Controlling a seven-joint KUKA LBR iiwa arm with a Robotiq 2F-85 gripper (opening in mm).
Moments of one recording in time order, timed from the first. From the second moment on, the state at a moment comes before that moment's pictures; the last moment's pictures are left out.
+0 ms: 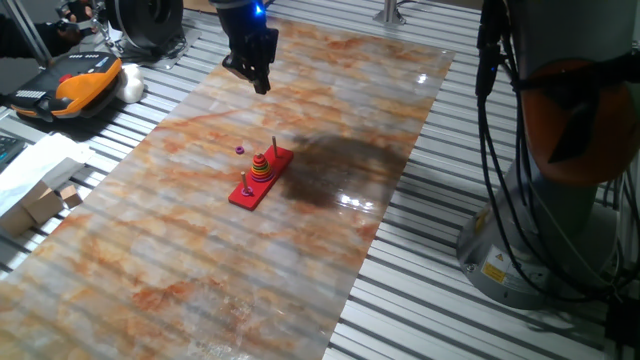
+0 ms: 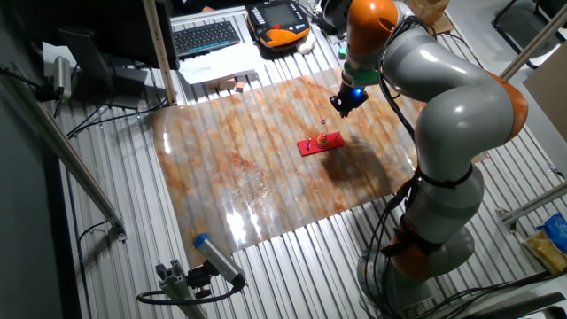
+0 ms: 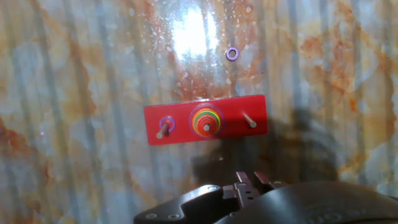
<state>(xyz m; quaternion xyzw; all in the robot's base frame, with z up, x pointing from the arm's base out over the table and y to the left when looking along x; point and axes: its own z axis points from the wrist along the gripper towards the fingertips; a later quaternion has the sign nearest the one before) 0.512 0.001 0.237 -0.04 -1.00 0.00 0.06</state>
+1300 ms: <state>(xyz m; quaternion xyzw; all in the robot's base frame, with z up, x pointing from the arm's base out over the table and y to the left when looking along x) 0.512 0.001 0.236 -0.04 -1.00 0.00 0.04</state>
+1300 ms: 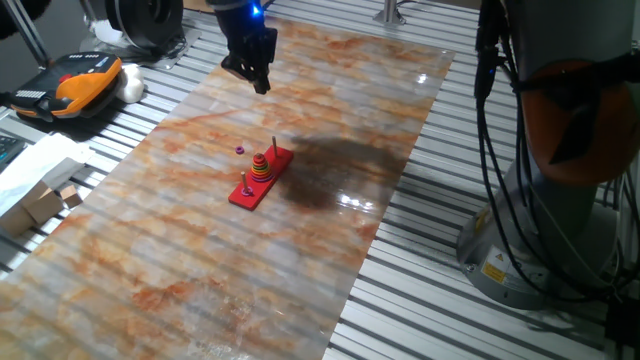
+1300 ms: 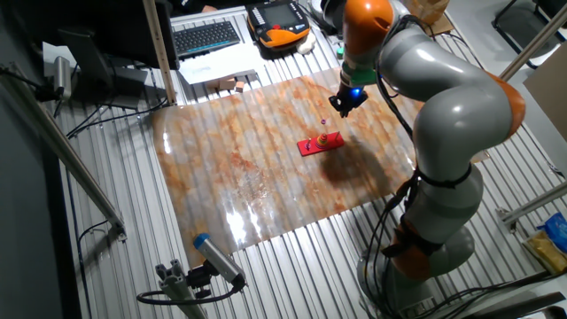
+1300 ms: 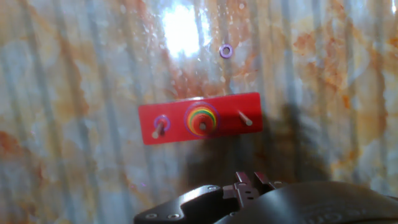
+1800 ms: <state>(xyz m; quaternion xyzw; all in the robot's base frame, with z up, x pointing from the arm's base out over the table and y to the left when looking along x) 0.512 0.001 0.236 -0.06 -1.00 0.00 0.04</state>
